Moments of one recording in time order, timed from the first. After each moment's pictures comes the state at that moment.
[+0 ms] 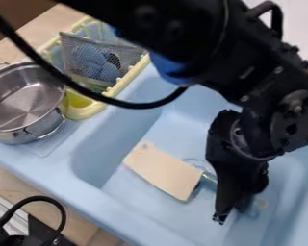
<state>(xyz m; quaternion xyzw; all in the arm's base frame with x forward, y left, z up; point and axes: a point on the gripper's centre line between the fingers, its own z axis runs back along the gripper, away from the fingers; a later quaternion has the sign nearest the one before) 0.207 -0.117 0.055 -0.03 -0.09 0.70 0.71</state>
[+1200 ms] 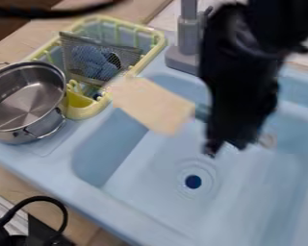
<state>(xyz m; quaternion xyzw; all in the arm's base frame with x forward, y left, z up) 0.194 -0.102 0.160 -0.06 -0.11 0.68 0.72</state>
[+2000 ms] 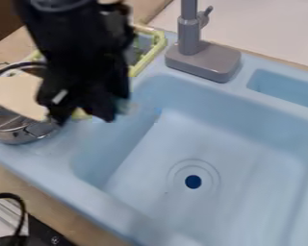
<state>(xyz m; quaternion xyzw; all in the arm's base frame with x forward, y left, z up) 0.162 0.007 0.168 -0.07 -0.08 0.74 0.66</state>
